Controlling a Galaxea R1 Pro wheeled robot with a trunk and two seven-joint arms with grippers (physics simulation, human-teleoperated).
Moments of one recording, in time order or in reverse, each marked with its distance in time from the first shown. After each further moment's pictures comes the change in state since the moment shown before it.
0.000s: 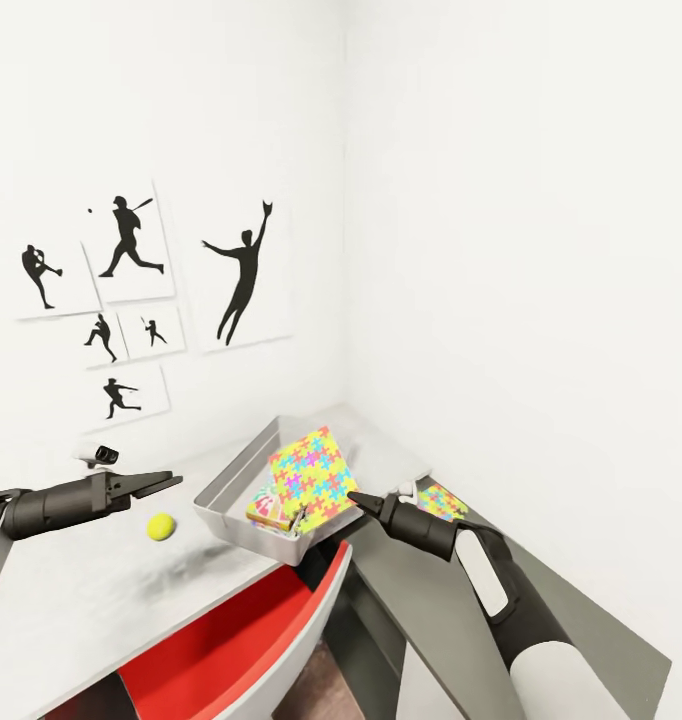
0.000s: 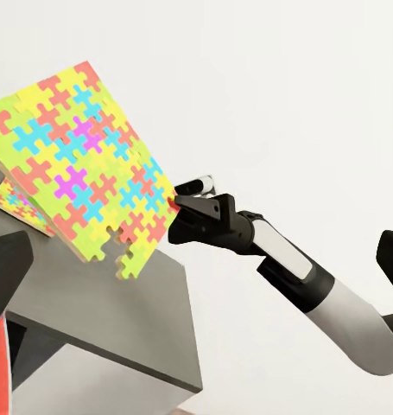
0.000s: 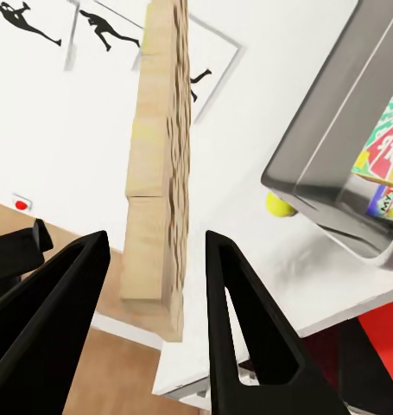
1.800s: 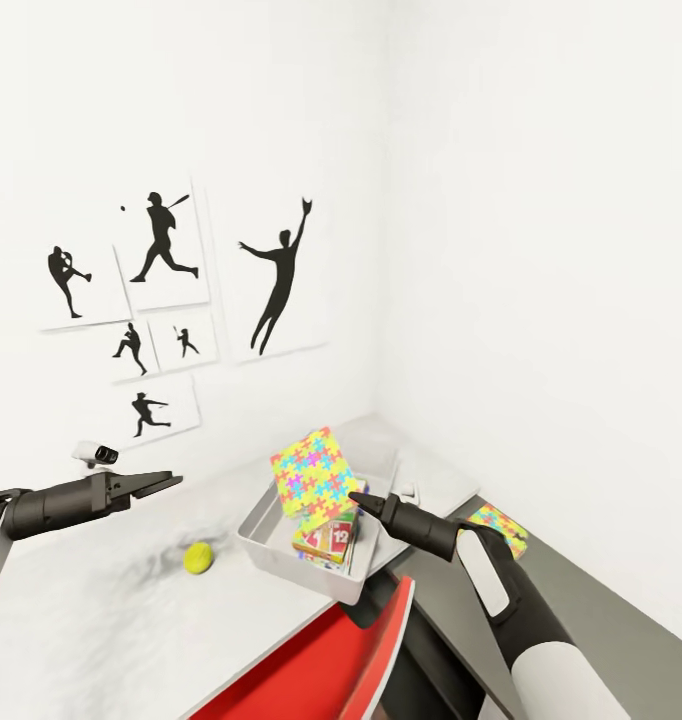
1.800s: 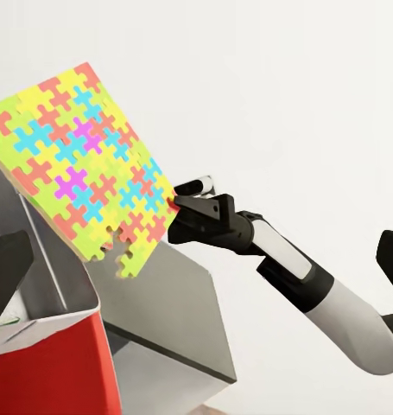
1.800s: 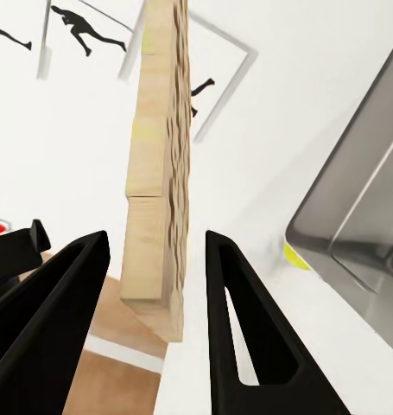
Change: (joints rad) left arm 0.000 0.000 0.000 0.000 0.001 0.000 0.000; right arm 0.000 -0.004 -0.001 0.000 0.001 0.000 0.001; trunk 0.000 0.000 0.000
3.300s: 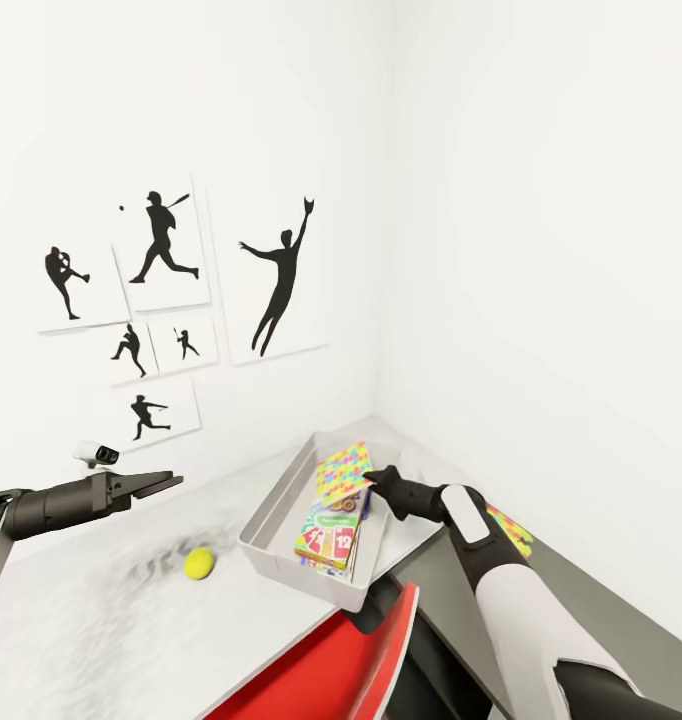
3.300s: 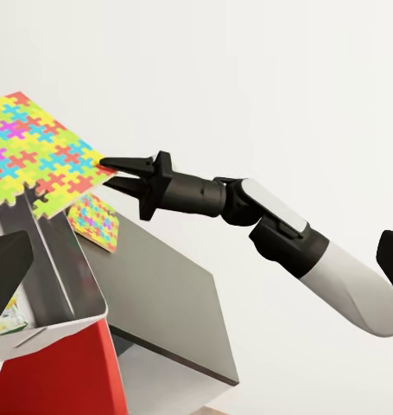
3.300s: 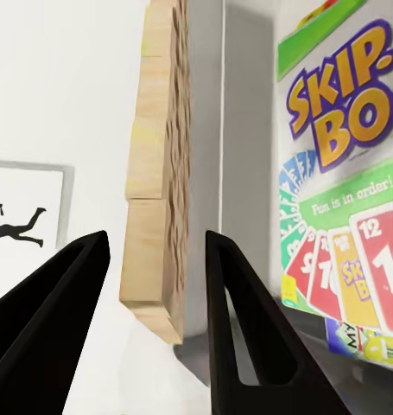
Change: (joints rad) left arm 0.000 -0.002 -0.001 0.001 0.000 0.003 0.000; right arm -0.238 0.083 -0.169 0.281 -0.239 -0.036 -0.720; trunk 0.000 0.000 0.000
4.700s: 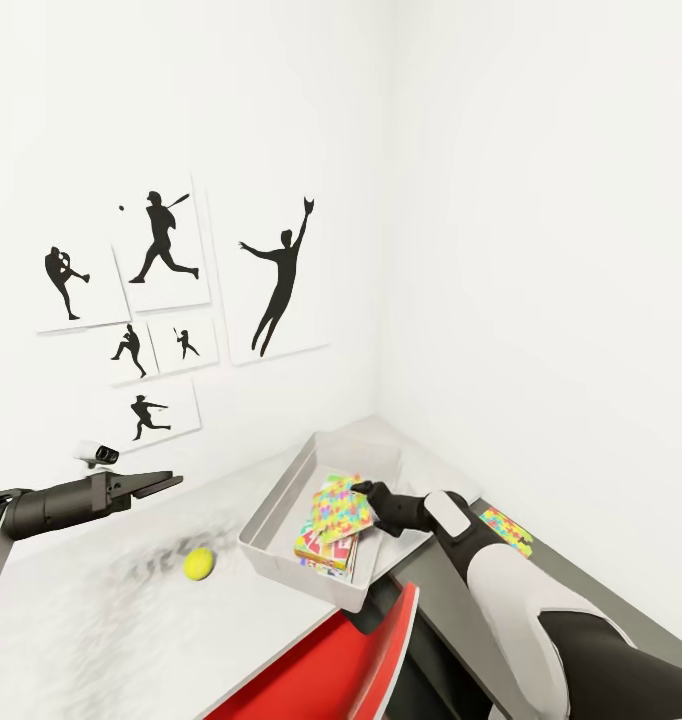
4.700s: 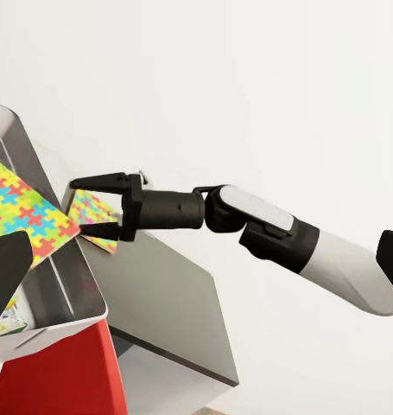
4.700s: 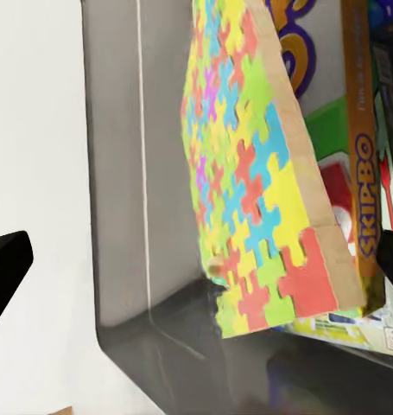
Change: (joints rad) left arm 0.000 0.000 0.001 -0.001 0.002 0.000 0.000; right arm -0.114 -0.012 0.108 0.319 0.005 -0.117 0.010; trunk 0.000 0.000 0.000
